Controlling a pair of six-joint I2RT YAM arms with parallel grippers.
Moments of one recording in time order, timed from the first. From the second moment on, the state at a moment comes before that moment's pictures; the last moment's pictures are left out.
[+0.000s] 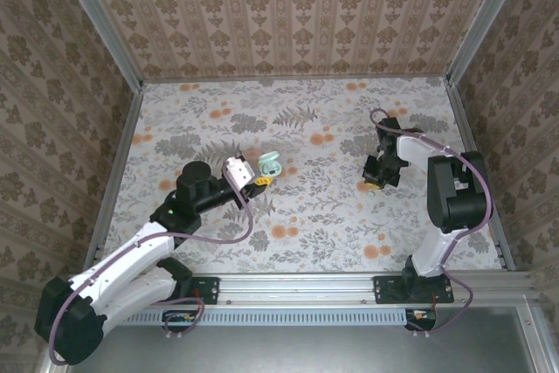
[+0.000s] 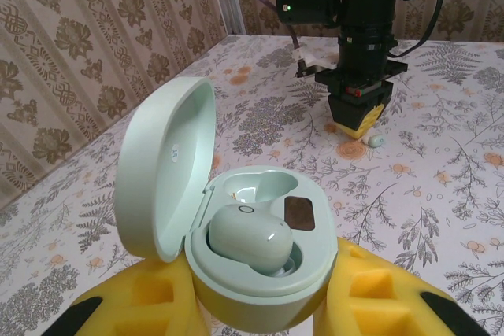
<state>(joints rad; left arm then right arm) -0.66 0.86 0.50 0.12 0.39 0.30 0.09 1.77 1.07 -0.79 -0.17 0.50</state>
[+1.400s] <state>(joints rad) -0.66 0.89 0.50 0.14 0.40 0.30 0.02 1.48 0.76 -0.56 -0.30 0.83</state>
